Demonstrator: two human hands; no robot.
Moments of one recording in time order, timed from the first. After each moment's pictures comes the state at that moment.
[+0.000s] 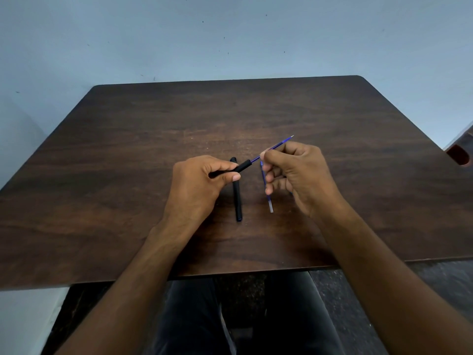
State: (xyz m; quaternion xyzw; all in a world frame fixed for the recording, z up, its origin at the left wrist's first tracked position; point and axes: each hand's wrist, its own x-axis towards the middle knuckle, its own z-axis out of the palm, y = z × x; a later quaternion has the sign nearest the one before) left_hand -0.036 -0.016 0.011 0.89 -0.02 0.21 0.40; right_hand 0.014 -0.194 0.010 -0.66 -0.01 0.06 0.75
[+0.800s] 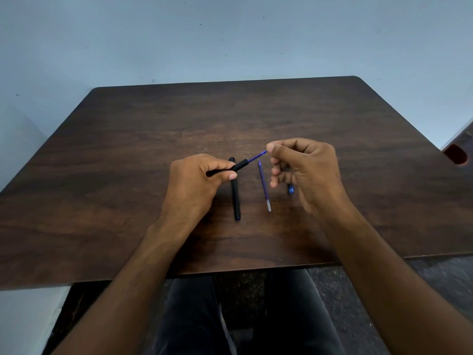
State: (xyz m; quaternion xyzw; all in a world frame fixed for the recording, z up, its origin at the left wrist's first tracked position) left_hand -0.037 -0.015 0.013 0.90 -0.02 0.21 0.38; right_hand 0.009 -0.208 0.012 -0.64 -0.05 -0.01 0.77
